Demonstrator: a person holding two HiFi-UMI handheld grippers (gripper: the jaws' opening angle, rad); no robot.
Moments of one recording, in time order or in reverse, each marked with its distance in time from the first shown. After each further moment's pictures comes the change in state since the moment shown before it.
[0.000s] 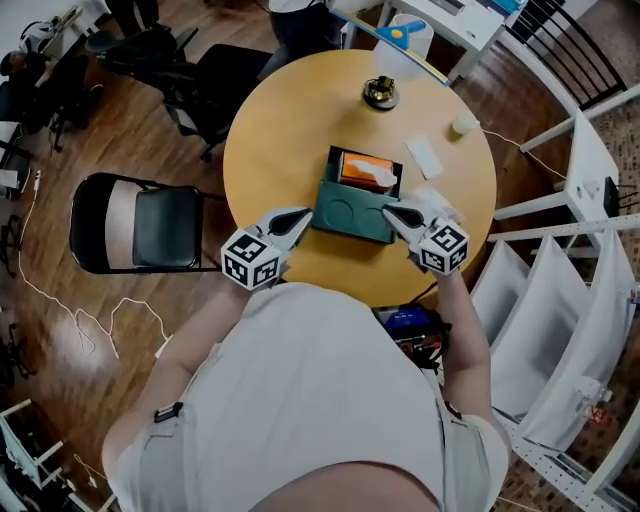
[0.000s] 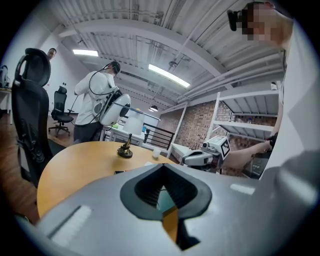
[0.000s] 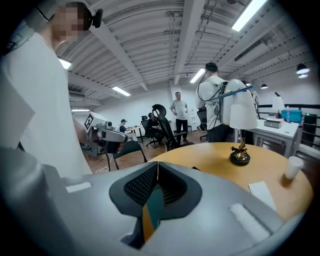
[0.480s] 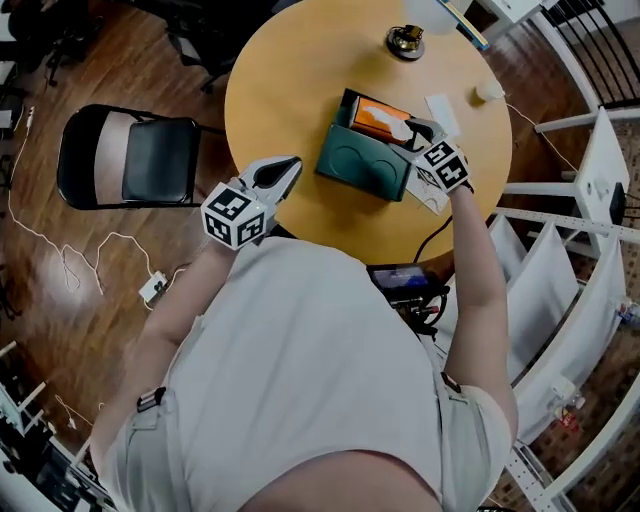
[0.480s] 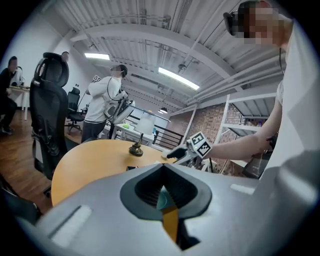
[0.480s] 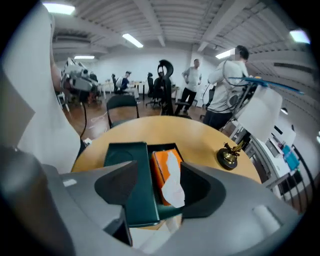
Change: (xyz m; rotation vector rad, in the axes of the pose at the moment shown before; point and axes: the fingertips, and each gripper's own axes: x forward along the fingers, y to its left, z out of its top) left arm -0.026 0.033 -0.006 -0.075 -0.013 0.107; right arm 0.069 -0.099 -0.049 -0.290 0.519 -0.057
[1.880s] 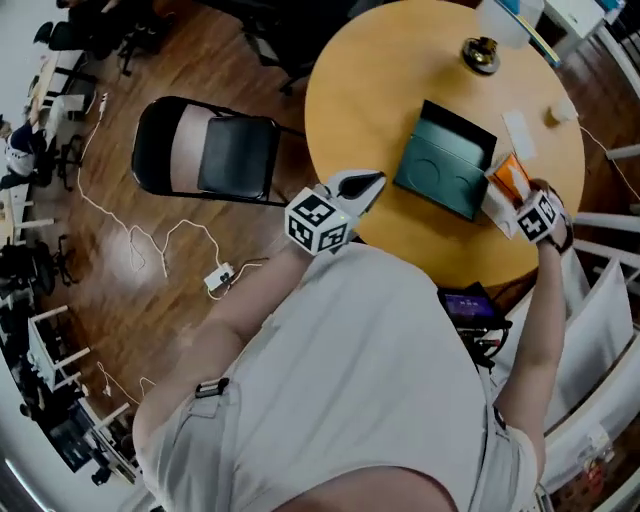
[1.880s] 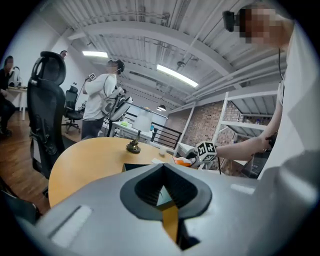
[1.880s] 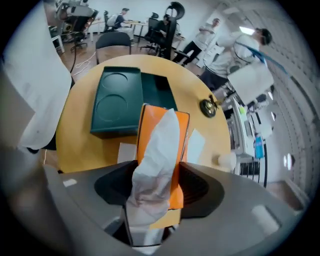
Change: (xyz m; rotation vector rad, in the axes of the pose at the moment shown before) left arm 0.040 -0.003 -0.040 0.029 0.042 -0.005; right arm -0.046 -0.035 -0.192 -0.074 0.550 -0.179
